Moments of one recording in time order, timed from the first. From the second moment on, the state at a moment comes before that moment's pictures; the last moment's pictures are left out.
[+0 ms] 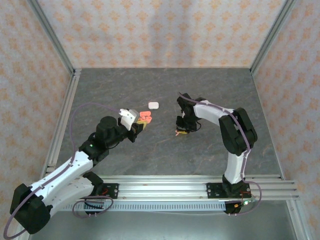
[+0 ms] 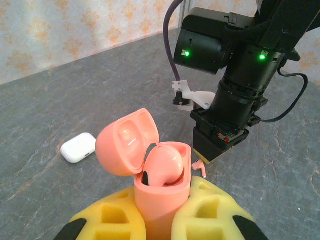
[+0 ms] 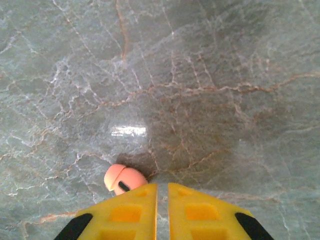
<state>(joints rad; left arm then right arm) -0.54 0.86 0.54 0.01 0.19 -0.01 0.49 1.88 1.26 -0.82 -0.23 0.61</state>
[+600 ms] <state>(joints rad) -0.54 0.85 0.54 0.01 0.19 -0.01 0.53 1.79 1.26 -0.82 -0.21 0.67</state>
